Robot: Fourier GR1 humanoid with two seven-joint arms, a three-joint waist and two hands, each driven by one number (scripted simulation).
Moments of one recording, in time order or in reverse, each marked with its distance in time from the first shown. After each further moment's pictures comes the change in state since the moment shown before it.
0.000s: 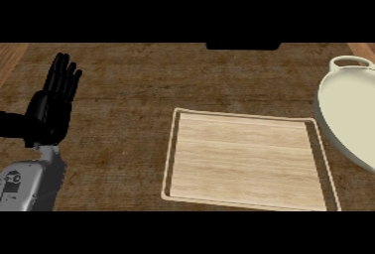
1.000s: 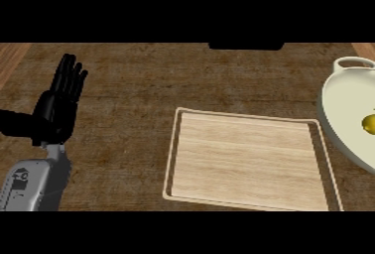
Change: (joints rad) left arm -0.011 -0.026 0.002 0.031 -0.016 -0.017 -0.028; right arm -0.383 -0.086 0.165 0.815 0.155 0.007 -0.256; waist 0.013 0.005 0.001
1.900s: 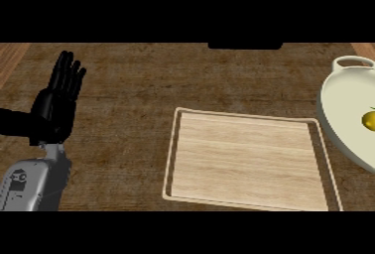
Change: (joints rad) left arm -0.004 -0.008 -0.001 -0.041 -0.016 0.019 0.041; right arm -0.119 -0.145 -0.263 0.239 -0.322 0.280 0.059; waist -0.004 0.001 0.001
